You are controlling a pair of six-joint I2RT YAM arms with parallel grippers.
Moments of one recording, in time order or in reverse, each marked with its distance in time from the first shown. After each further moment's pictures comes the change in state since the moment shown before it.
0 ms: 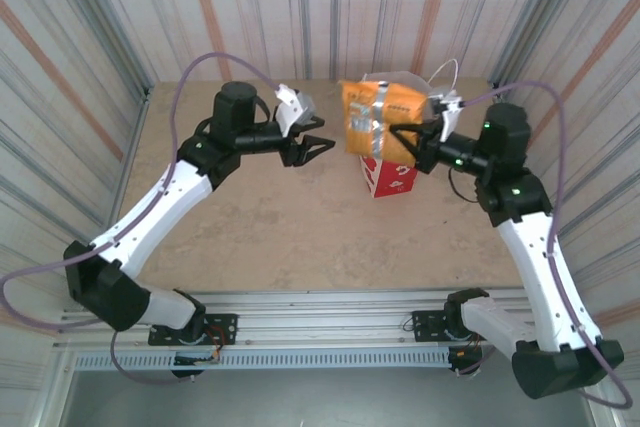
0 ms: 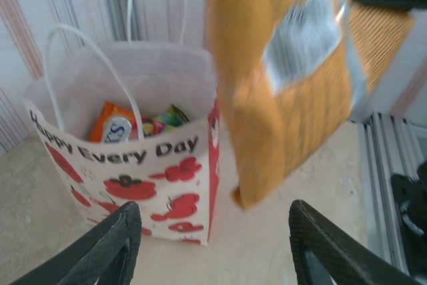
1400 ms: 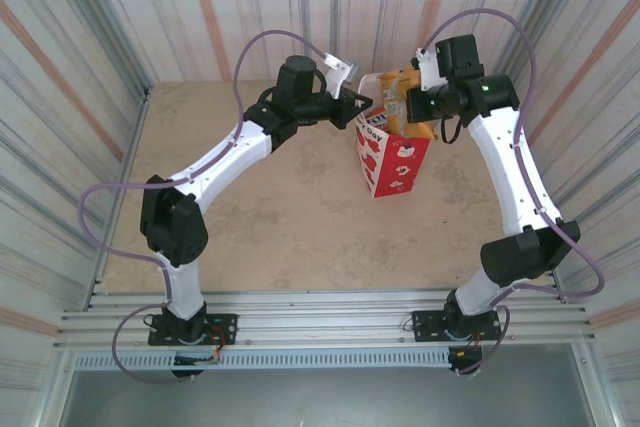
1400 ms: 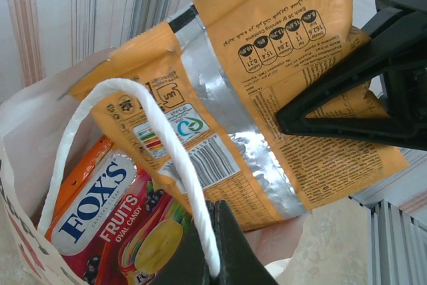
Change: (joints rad) left arm -0.067 0.452 0.369 0.116 -0.111 -0.347; right arm 0.077 0.636 0.678 -0.741 0.628 -0.100
